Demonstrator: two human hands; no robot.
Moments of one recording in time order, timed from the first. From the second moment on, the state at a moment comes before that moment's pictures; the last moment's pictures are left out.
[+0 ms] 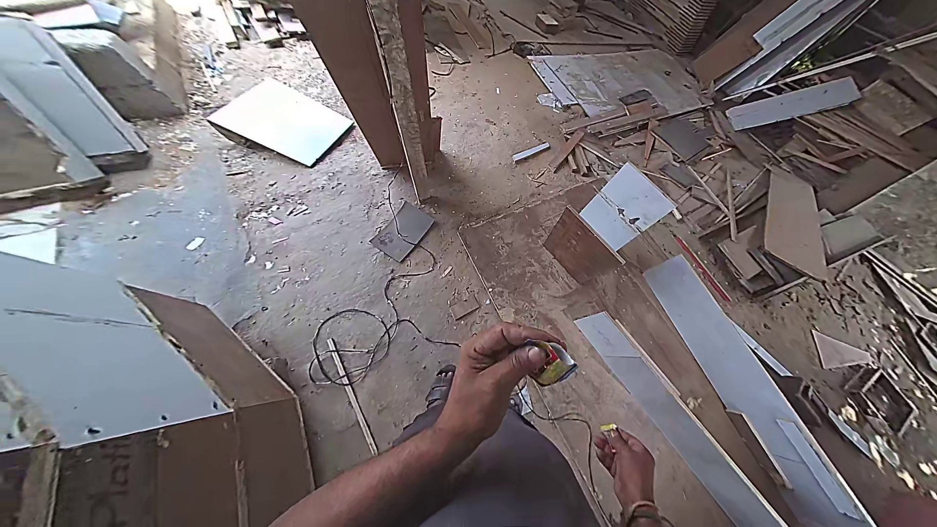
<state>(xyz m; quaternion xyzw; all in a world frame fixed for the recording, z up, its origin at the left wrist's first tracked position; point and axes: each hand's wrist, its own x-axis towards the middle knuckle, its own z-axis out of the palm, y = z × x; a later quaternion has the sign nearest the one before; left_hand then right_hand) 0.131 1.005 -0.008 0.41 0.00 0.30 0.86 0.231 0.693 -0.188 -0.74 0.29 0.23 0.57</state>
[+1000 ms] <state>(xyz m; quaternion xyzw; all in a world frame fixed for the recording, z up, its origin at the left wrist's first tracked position) 0.161 0.985 -0.006 0.52 -0.15 0.27 0.80 0.247 0.738 -0.100 -0.83 -0.14 0.10 0.53</state>
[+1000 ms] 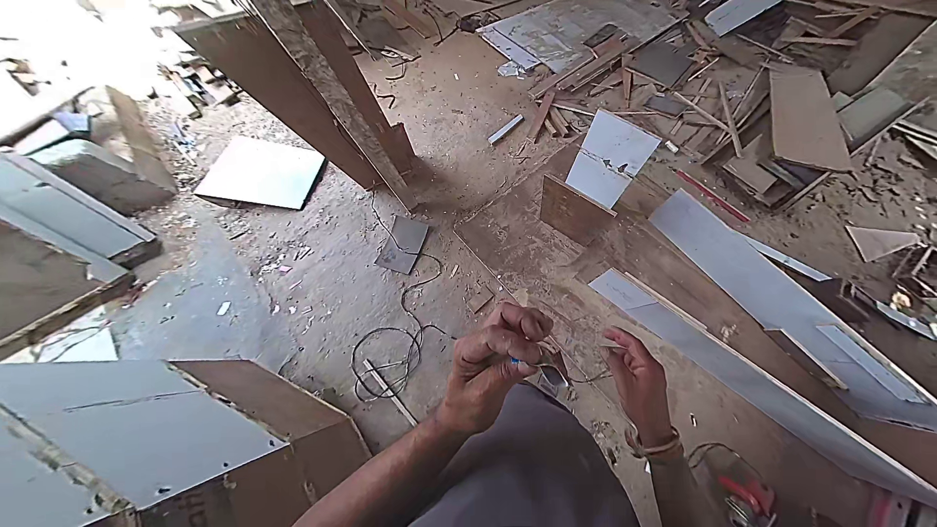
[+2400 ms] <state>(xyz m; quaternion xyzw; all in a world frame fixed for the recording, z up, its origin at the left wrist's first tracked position) 0.160 0.967 -0.016 0.38 -0.03 0.24 0.89 0.211 0.874 0.055 -0.67 -0.39 -0.04 0.63</state>
